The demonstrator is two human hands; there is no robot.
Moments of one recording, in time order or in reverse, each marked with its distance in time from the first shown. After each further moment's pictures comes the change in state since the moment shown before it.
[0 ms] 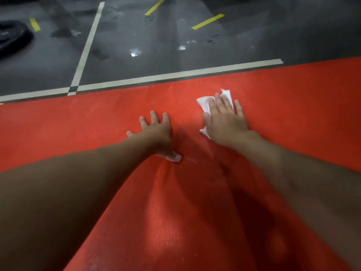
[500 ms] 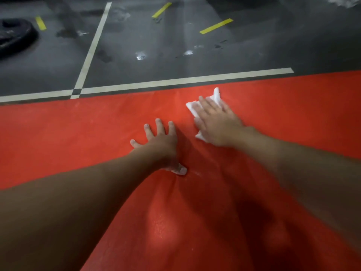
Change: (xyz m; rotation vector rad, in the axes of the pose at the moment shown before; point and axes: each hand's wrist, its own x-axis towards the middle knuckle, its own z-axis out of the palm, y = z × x) left_hand 0.005 0.000 0.003 0.021 -0.027 -0.008; right_hand 0.047 -0.009 0.007 -0.107 -0.001 -0.296
